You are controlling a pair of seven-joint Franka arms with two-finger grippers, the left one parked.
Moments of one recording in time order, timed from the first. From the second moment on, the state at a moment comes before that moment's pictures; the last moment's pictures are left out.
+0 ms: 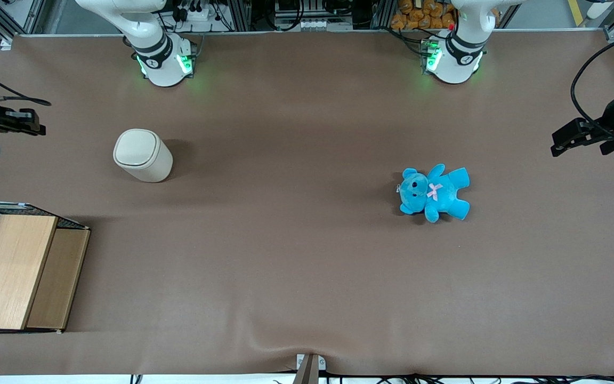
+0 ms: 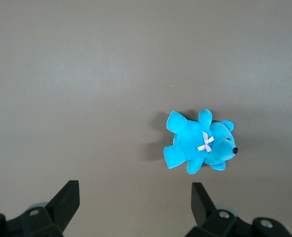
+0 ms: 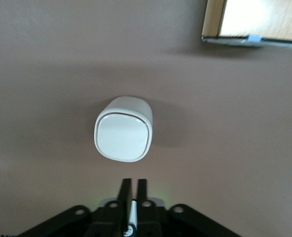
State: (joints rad) arm -0.02 0.00 -0.10 -1.70 0.02 1.41 -0.18
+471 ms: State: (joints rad) arm -0.02 -0.01 -0.11 -1.85 0.04 1.47 -0.18
